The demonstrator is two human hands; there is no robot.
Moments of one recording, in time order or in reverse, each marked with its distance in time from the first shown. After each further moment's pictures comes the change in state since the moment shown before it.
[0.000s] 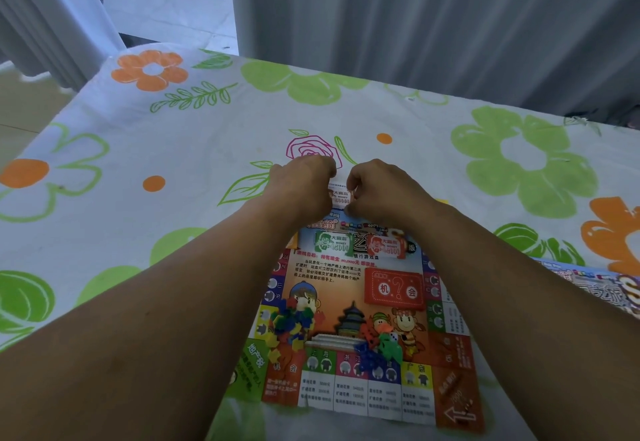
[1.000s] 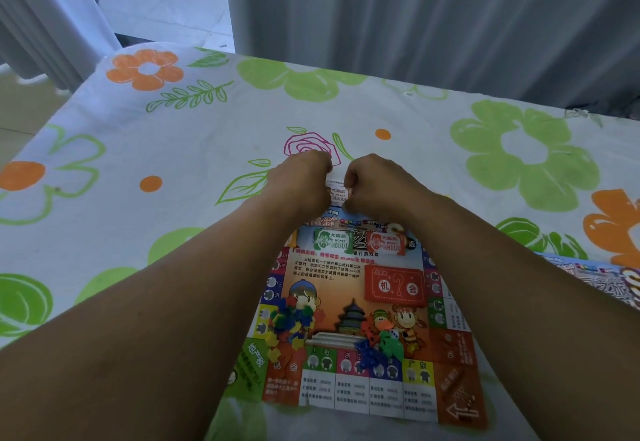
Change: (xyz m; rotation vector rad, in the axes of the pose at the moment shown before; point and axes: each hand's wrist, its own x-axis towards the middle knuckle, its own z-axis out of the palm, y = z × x) left_hand 0.004 -0.001 0.002 -0.093 0.005 -0.030; right_hand 0.010 -0.002 0.004 0.021 -0.013 0.042
